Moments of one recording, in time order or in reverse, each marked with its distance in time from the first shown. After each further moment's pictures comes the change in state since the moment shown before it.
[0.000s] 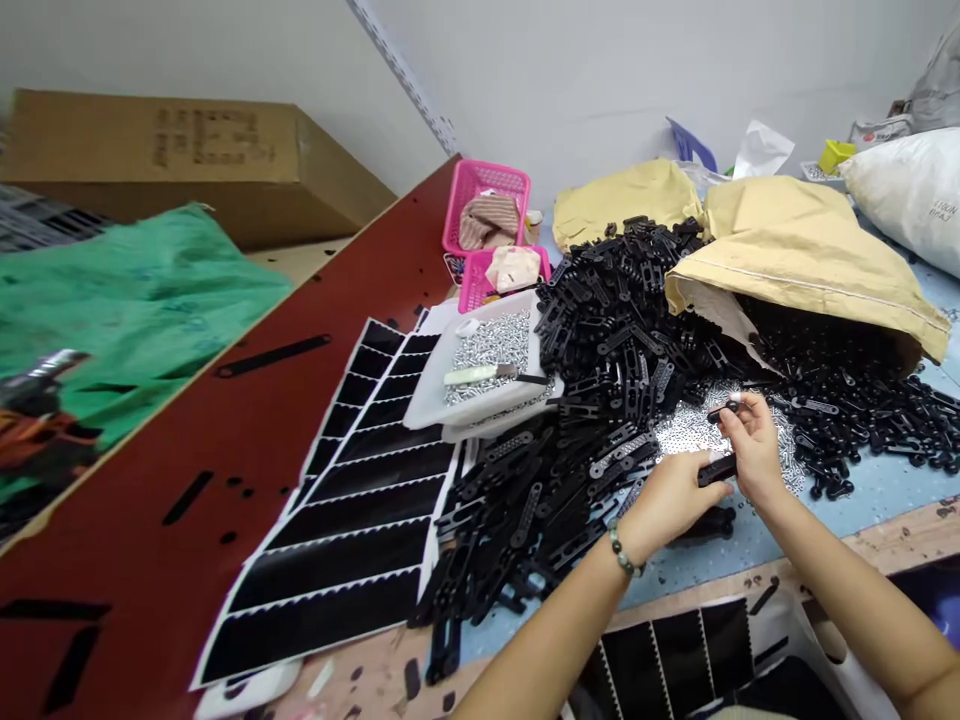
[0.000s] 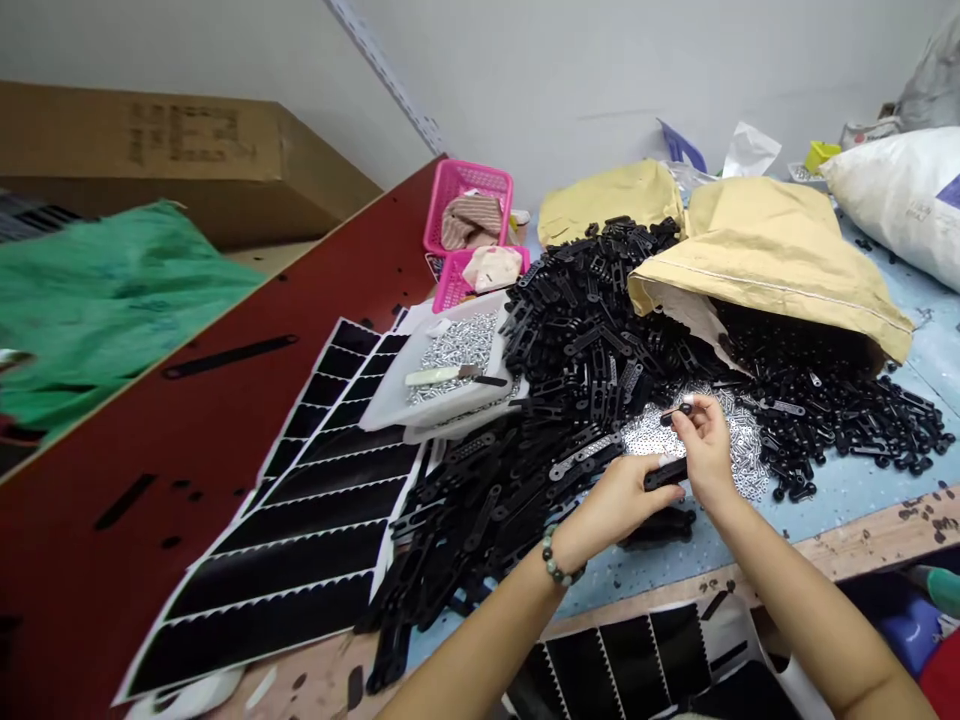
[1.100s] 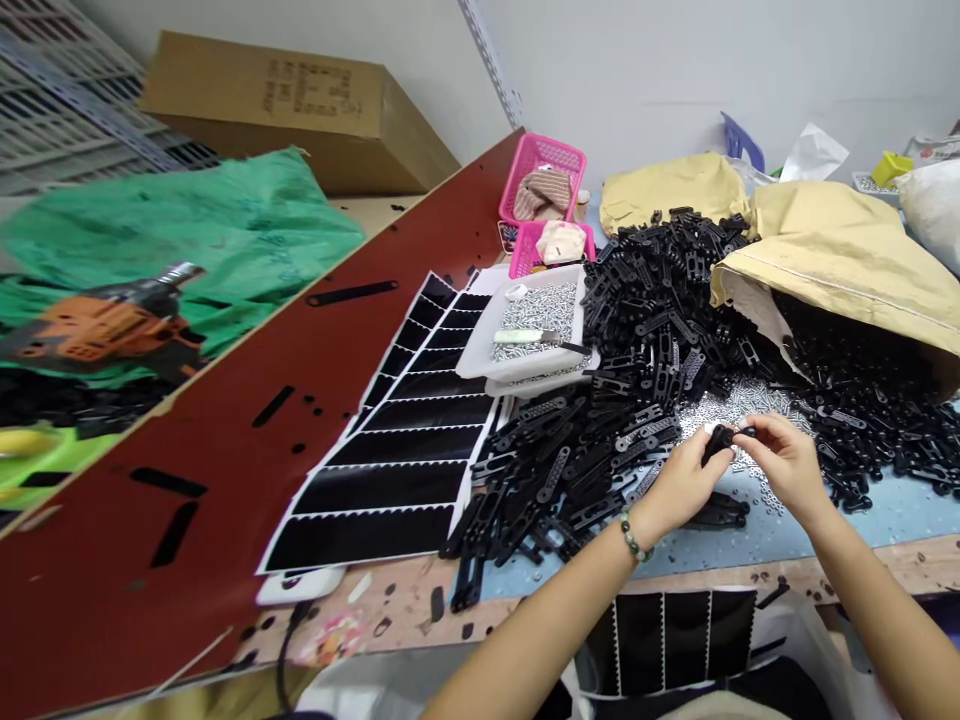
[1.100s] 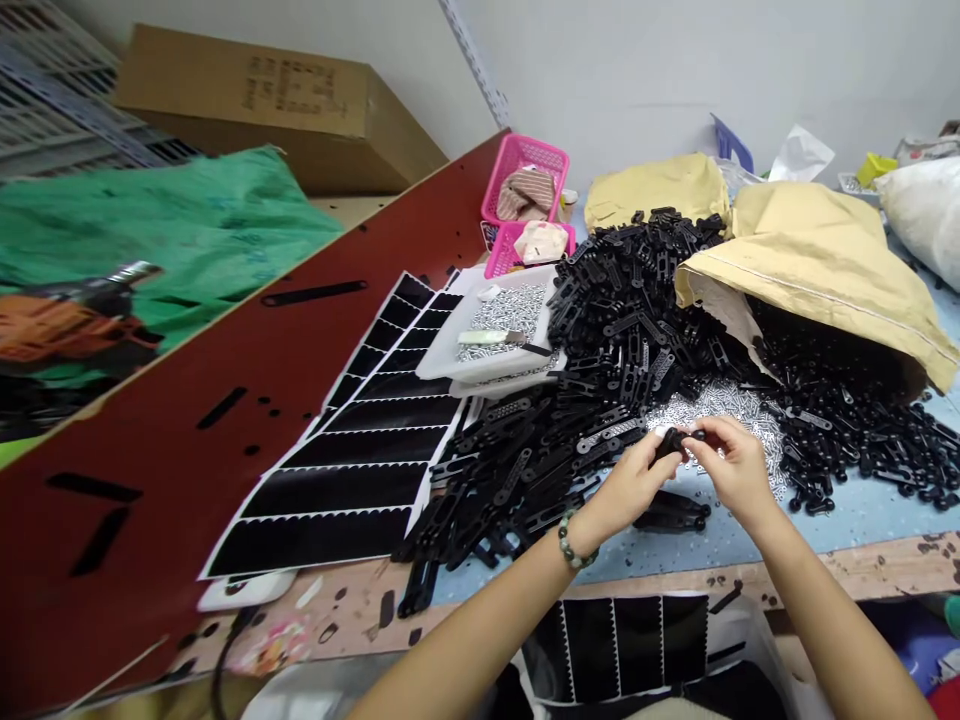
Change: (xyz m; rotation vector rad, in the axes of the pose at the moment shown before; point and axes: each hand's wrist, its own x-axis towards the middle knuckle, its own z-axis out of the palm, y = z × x) left_hand -0.012 -0.015 0.009 -0.406 0.233 0.018; right_hand -0.012 -0.030 -0.024 -0.406 -0.374 -0.143
